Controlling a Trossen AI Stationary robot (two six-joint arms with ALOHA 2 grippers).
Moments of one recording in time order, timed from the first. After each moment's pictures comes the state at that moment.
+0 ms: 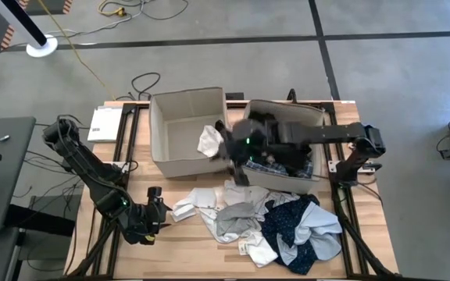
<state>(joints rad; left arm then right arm) -0.85 1.24 0.89 -0.66 -0.53 -0.61 0.00 1.69 1.61 -0.47 -0.24 -0.14</state>
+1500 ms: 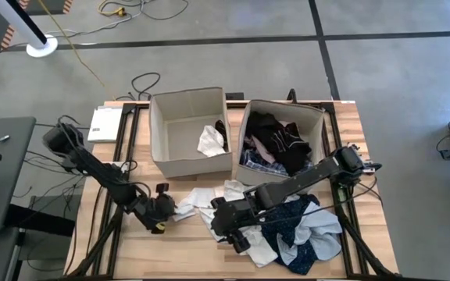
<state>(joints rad) -0.69 1.32 0.49 -0.14 -0.44 -0.52 0.38 1.98 1.61 -0.37 -0.15 -0.02</state>
